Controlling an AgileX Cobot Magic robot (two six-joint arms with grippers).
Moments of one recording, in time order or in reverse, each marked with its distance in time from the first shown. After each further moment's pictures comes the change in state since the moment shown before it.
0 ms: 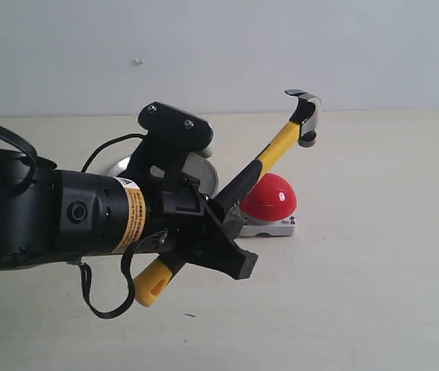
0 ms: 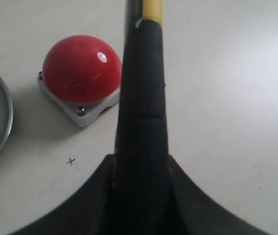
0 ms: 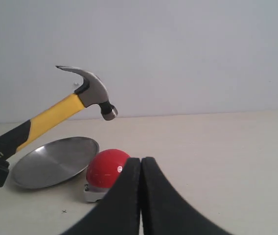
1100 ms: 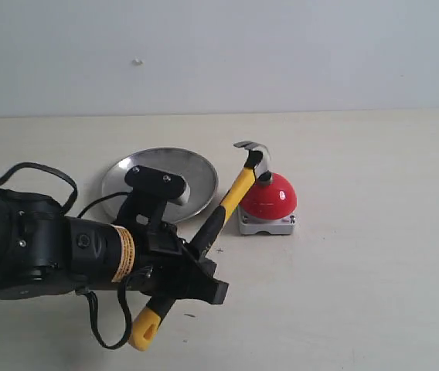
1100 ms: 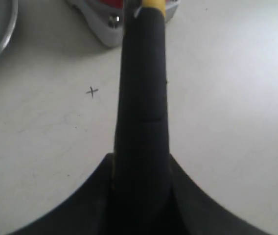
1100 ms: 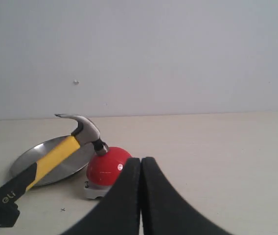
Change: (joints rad) left arm 0.116 0.197 0.097 -0.278 -0.186 0.195; right arm 0.000 0.000 0.000 0.001 -0.001 -0.019
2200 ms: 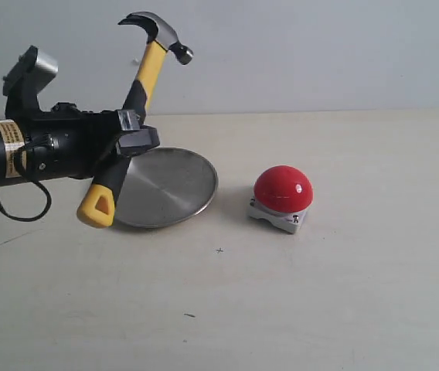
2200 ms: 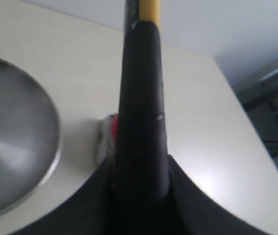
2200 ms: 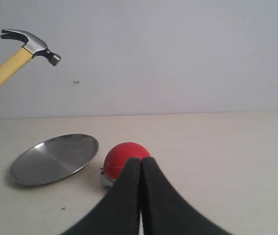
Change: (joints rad) left arm 0.402 -0.201 -0.028 0.324 -0.387 -0.587; right arm 0.000 0.000 0.000 0.000 0.004 0.000
